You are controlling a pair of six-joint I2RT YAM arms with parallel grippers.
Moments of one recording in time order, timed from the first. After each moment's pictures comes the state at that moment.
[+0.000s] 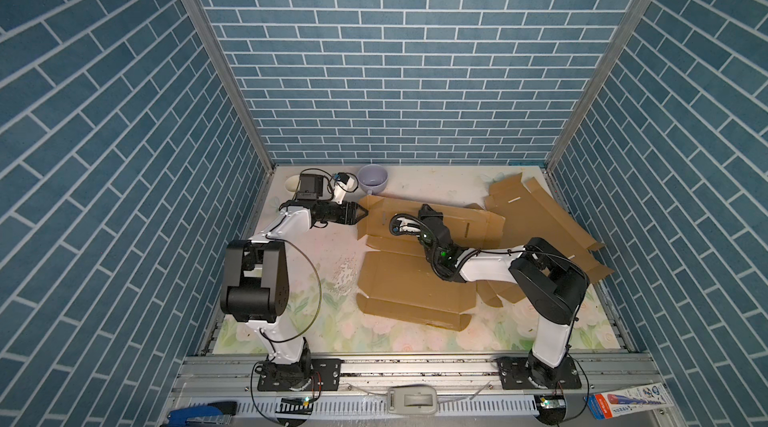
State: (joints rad) left arm -0.05 1.69 1.18 -0.32 0.73 0.04; right arm 0.89 1.86 0.95 0.70 0.70 -1.37
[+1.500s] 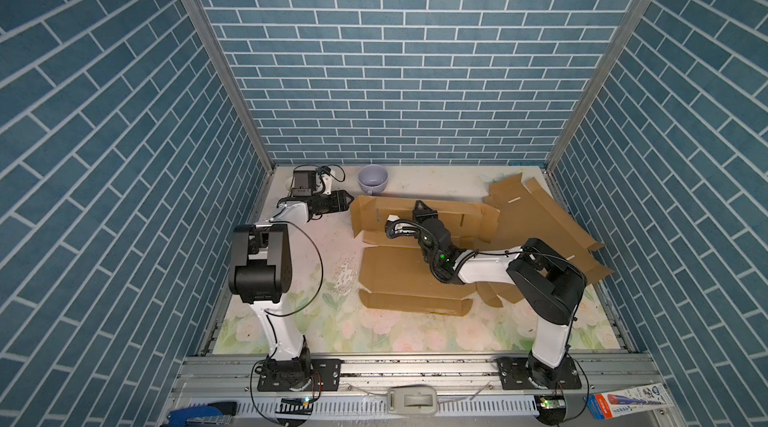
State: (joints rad) left arm 0.00 1.90 1.27 -0.14 0.55 -0.16; right arm 0.91 1.87 0.96 0.83 0.65 -1.50
